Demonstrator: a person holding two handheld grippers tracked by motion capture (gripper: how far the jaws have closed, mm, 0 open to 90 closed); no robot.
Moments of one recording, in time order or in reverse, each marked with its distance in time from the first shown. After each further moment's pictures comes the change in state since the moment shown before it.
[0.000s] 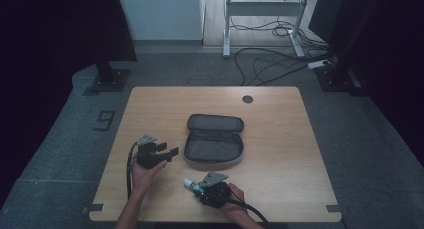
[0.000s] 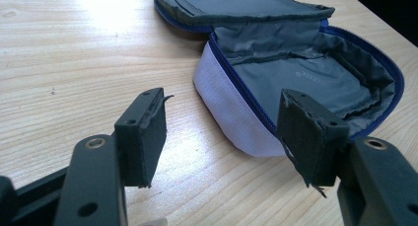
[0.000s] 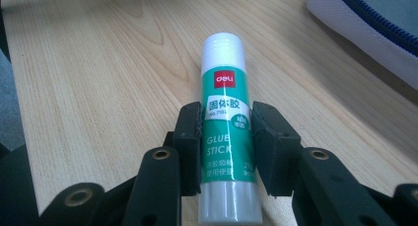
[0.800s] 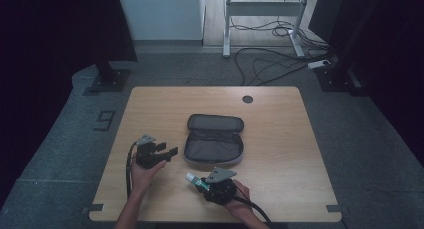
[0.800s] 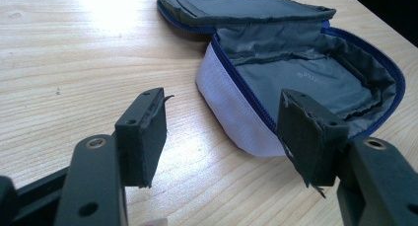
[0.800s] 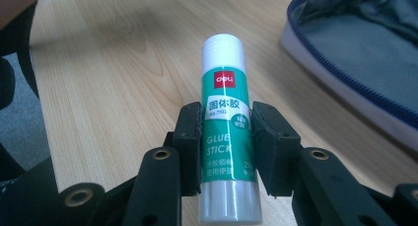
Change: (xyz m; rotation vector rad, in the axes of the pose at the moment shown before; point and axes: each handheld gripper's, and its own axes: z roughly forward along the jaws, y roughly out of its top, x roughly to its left) left arm 0.001 0.000 -0.001 0.003 0.002 -0.001; right arm -0.008 0.010 -0.025 -0.079 0.004 0.014
